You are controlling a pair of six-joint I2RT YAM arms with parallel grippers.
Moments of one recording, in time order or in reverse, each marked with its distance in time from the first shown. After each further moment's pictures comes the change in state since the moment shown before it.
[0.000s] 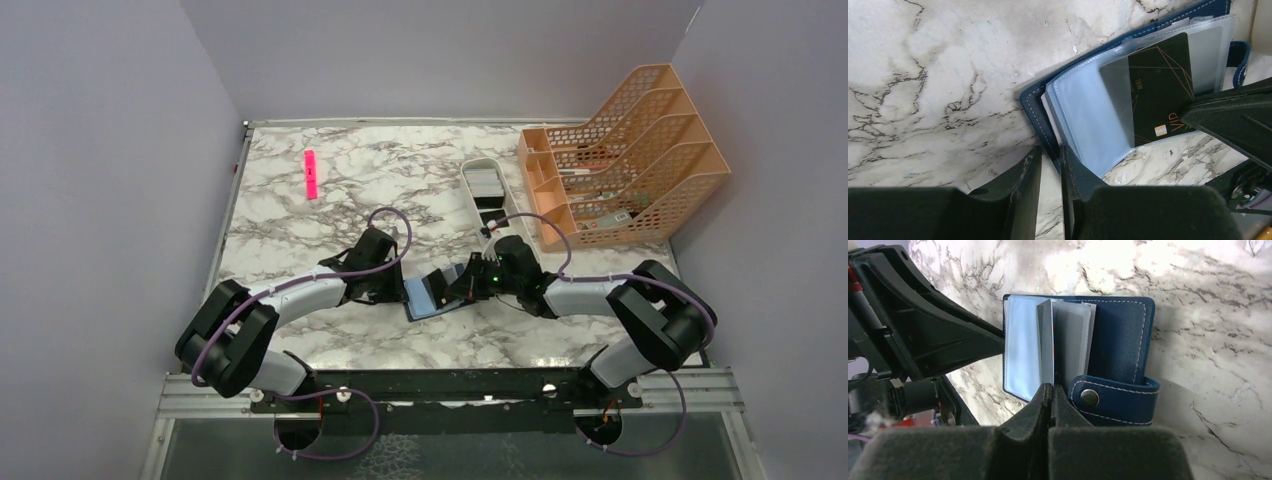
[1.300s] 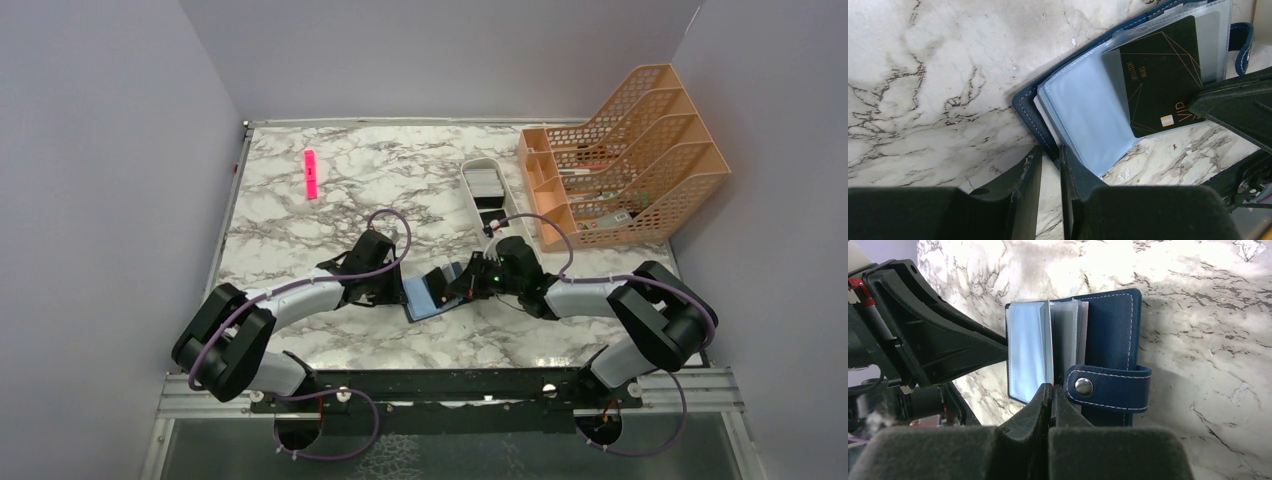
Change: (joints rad) left arm 0.000 -0.024 -0.026 0.017 0.006 0.019; right arm 0.000 -0.010 -0.020 0.036 0.013 0.038
